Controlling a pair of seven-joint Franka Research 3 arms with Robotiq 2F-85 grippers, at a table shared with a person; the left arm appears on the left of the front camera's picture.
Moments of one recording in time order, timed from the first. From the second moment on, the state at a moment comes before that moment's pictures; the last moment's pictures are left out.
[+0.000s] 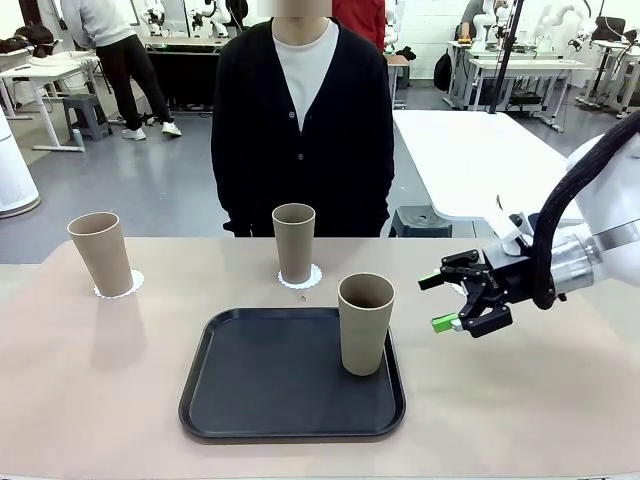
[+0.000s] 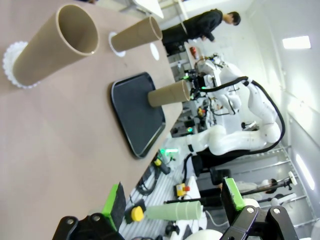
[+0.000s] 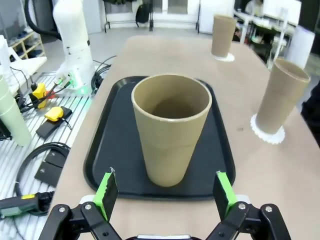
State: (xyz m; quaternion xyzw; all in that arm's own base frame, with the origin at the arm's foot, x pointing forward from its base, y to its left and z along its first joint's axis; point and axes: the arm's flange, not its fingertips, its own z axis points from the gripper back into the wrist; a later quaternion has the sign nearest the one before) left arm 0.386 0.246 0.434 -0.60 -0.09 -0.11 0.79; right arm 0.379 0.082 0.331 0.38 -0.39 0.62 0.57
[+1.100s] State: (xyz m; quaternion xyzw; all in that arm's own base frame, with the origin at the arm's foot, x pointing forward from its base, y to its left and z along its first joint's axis) left arm 0.386 0.246 0.434 -0.60 -0.09 -0.11 0.79; right arm 0.386 0.126 0.283 0.43 -0.38 0.61 0.55
